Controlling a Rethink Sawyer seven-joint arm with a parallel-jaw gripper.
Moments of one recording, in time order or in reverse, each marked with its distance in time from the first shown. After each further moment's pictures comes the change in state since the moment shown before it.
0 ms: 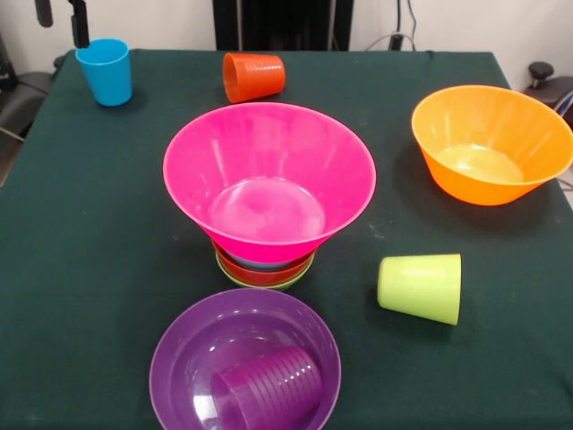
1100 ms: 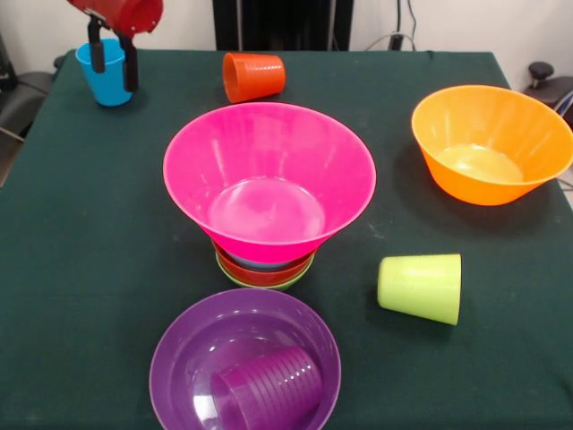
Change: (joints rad) arm 0.034 0.064 -0.008 0.112 0.092 -0.253 0.042
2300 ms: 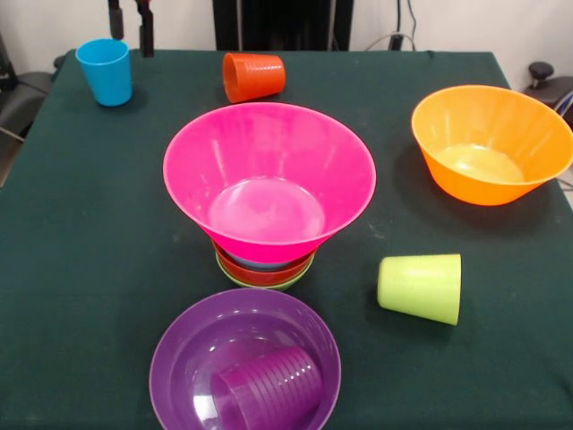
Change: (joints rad) arm -0.035 -0.116 -0.003 0.173 0.024 -0.062 0.000
